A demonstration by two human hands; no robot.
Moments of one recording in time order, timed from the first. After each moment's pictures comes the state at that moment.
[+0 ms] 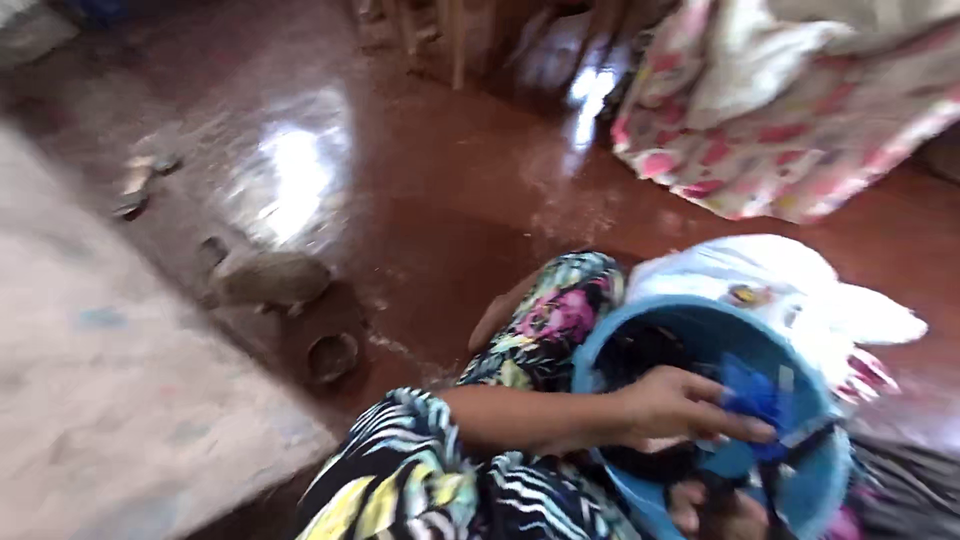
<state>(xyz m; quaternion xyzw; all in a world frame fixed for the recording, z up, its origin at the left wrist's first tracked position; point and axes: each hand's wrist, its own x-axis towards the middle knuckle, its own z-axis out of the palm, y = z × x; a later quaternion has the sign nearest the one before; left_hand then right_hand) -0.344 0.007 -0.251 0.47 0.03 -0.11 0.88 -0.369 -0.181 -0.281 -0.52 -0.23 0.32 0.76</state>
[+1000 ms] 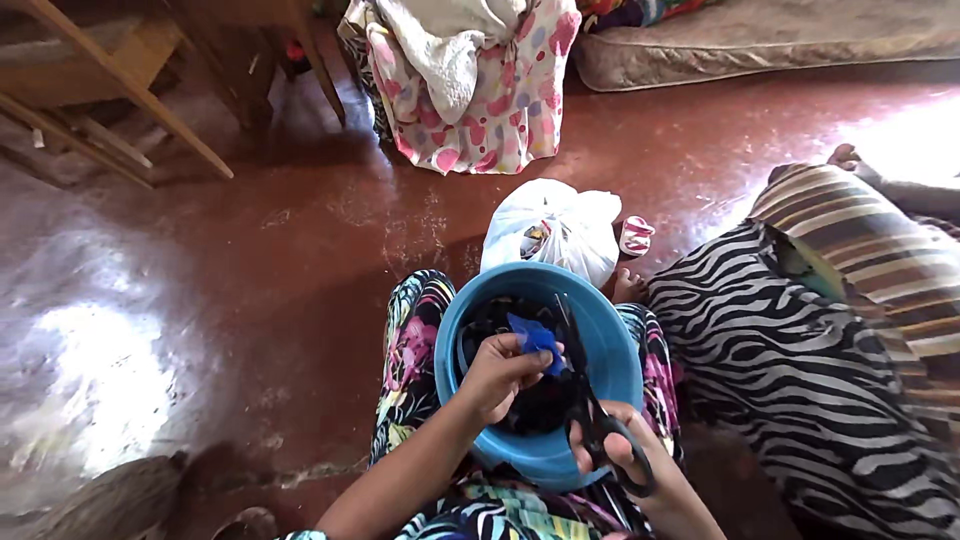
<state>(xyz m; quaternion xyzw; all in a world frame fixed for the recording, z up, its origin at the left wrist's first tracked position) -0.328 0.010 -0.262 0.43 0.09 -0.17 0.88 -0.360 -0.190 -0.285 -0.50 -0.16 0.25 0.82</state>
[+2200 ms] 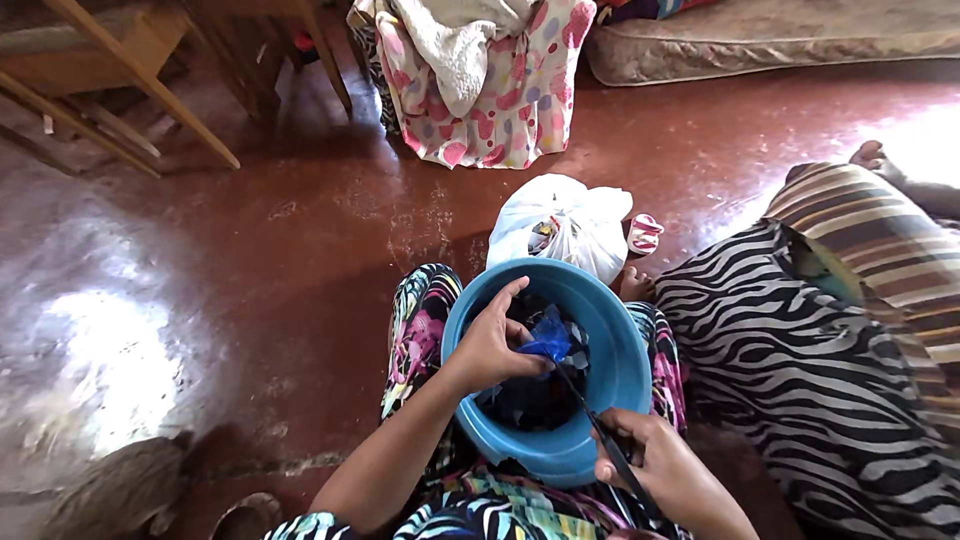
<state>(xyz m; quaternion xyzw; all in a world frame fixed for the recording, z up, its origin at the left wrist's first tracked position) -0.301 0.043 -0.235 0.68 -0.02 -0.21 0.70 -0.362 -0.217 -0.267 -0.86 -0.10 0.25 0.44</state>
